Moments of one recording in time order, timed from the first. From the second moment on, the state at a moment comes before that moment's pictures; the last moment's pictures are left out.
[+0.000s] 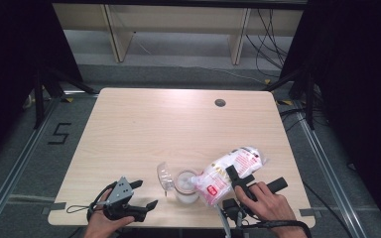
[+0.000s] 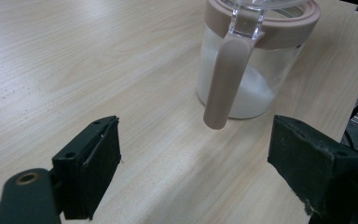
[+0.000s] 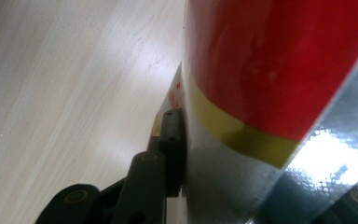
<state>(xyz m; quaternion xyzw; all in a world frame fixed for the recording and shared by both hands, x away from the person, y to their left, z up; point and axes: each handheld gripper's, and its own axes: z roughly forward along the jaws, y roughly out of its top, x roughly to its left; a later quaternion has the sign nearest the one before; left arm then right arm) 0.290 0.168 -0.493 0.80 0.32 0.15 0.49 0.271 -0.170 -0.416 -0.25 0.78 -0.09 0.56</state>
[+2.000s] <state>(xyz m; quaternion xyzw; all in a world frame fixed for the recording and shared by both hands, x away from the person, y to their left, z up) 0.292 0.170 -0.491 0.80 0.31 0.17 0.49 0.307 -0.213 -0.427 -0.10 0.85 0.14 0.50</state>
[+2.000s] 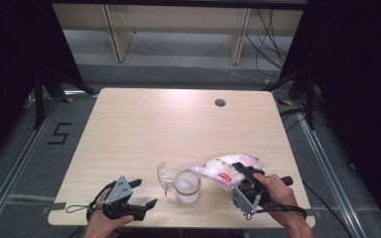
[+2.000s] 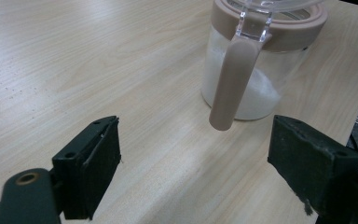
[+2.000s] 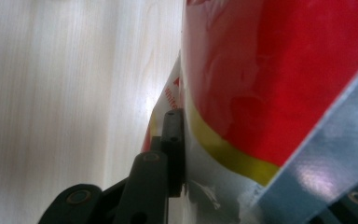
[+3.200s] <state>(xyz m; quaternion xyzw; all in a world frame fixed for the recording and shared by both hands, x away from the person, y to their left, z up) 0.291 0.169 -0.492 0.80 0.32 0.16 0.49 0.372 -0.265 -0.459 0.21 0.81 0.39 0.37</state>
